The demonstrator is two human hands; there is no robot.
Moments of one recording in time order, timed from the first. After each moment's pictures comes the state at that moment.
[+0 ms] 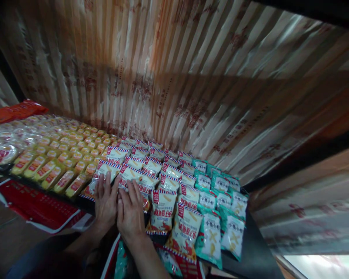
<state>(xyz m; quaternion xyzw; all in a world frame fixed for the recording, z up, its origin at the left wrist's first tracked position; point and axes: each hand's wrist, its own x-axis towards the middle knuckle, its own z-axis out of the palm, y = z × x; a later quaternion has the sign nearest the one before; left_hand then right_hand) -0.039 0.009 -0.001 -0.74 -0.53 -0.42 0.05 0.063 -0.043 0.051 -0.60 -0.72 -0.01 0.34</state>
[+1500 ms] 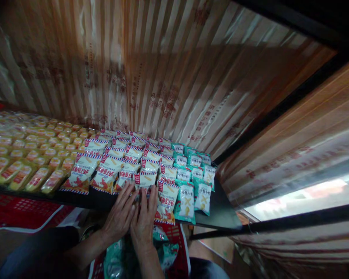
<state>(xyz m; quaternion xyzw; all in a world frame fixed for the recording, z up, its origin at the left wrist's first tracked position) 0.016 -0.071 0.001 -0.86 -0.25 -0.42 -0.15 0.115 -0.130 0.003 -0.72 -0.56 -0.13 0.39</state>
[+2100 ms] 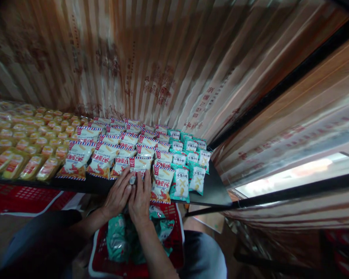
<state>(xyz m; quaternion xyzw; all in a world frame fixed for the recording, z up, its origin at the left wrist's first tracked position) 0.015 -0.063 -0.009 -0.84 -0.26 -0.39 -0.28 0.118 -0.129 -0.008 -0.72 -0.56 -0.08 0.41</state>
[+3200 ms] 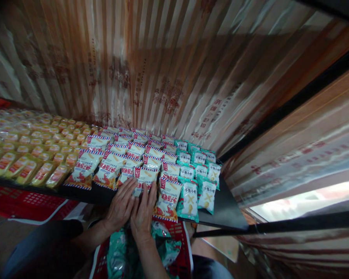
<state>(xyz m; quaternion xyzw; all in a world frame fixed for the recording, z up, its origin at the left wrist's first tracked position) 0.016 -0.055 -0.009 -0.85 -0.26 -0.42 -0.18 0.111 -0.119 -0.013 -0.73 -0.54 -0.10 0.42</state>
